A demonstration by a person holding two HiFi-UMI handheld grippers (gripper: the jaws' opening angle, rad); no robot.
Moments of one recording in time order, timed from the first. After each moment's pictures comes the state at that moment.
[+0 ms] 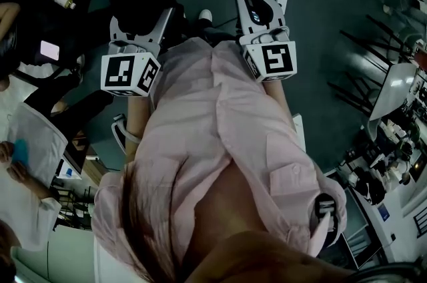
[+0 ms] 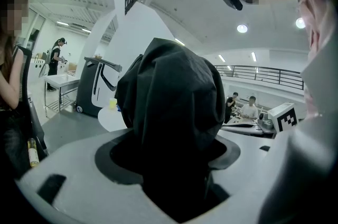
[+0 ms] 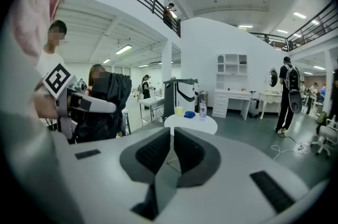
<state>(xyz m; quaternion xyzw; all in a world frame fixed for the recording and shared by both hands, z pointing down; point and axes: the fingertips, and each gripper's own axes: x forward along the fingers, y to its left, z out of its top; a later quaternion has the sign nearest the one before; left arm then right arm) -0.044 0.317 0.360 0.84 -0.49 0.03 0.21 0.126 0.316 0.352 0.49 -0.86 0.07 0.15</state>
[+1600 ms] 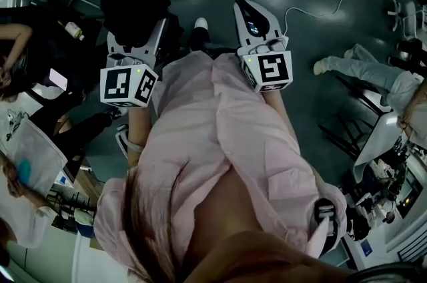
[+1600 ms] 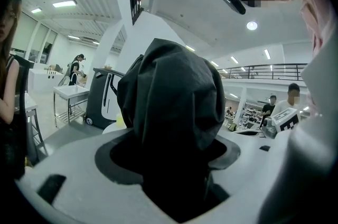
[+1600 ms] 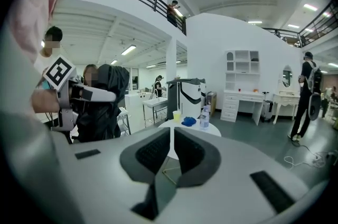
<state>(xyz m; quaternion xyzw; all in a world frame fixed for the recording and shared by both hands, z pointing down) -0.038 0.150 0.340 0.80 -0.57 0.01 0.18 0.149 0.134 0.359 0.44 -0.88 0.07 0.15</state>
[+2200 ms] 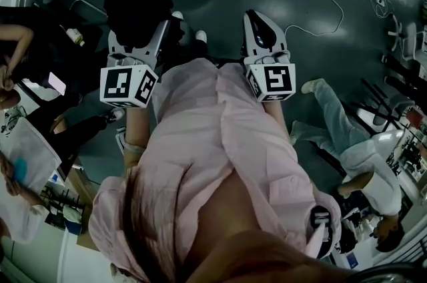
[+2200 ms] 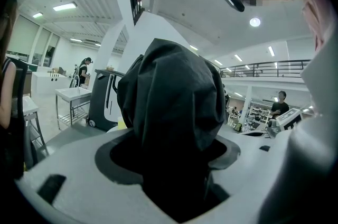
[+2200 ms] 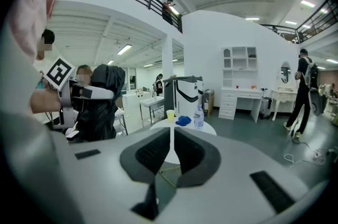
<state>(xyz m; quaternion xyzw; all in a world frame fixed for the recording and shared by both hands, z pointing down) -0.046 0.095 0.348 0.79 -0.59 0.02 0.18 0.164 0.080 0.374 0.44 -0.88 0.09 0.15</state>
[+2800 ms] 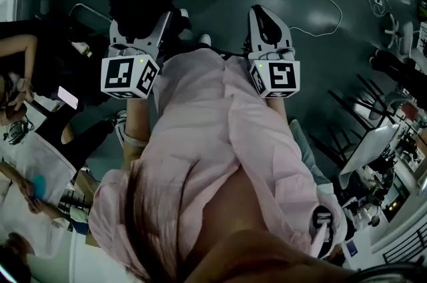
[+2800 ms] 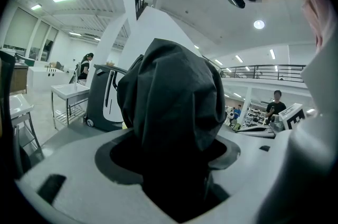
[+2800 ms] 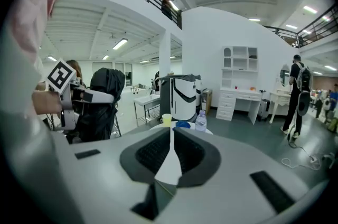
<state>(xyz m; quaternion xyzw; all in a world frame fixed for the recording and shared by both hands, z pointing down) -0.122 0.002 0.361 0.80 -0.57 0.02 0.20 0.096 -0.004 0.367 0.47 -0.86 0.08 0.17</state>
